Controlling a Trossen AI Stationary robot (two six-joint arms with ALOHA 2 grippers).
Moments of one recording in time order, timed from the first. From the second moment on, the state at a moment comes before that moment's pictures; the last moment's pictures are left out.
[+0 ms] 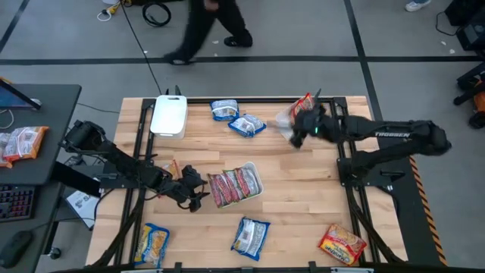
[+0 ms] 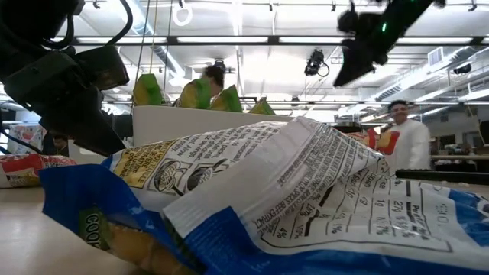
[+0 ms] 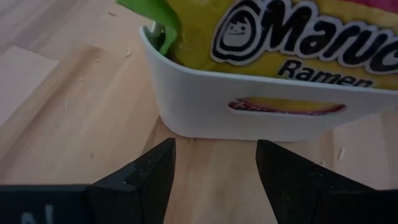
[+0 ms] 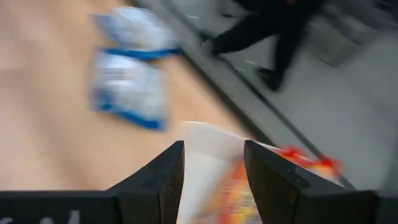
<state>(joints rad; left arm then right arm) -0.48 1.36 0.37 0.21 -0.48 -0.66 -0.20 1.03 0.84 -0.55 0.56 0.14</state>
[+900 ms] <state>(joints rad) -0.50 1.36 0.37 0.21 -0.48 -0.59 0.84 1.98 1.60 -1.08 -0.19 1.15</state>
